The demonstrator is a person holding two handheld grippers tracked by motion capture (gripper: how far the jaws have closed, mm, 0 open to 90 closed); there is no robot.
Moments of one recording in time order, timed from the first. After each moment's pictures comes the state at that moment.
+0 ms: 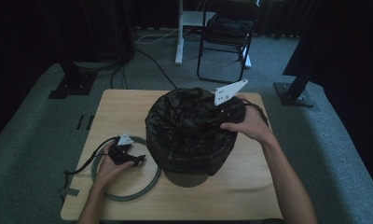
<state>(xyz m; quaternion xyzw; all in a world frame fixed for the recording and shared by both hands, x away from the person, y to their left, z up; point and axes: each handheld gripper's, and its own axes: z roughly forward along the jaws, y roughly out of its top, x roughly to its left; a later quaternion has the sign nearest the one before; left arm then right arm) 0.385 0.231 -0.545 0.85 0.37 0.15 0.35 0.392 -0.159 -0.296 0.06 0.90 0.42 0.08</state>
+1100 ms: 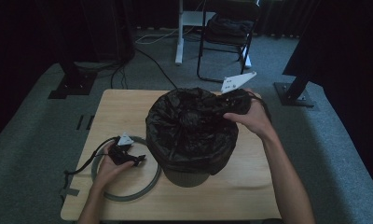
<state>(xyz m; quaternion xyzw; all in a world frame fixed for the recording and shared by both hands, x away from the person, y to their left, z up) 0.385 0.231 -0.545 0.85 0.37 0.15 0.35 0.414 -0.174 -0.291 0.12 0.88 0.44 0.11</state>
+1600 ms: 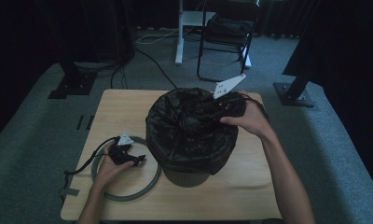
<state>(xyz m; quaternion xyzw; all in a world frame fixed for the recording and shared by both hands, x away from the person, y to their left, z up) 0.385 0.231 -0.545 0.85 0.37 0.15 0.35 0.413 -0.162 -0.299 0.11 0.91 0.39 0.10</state>
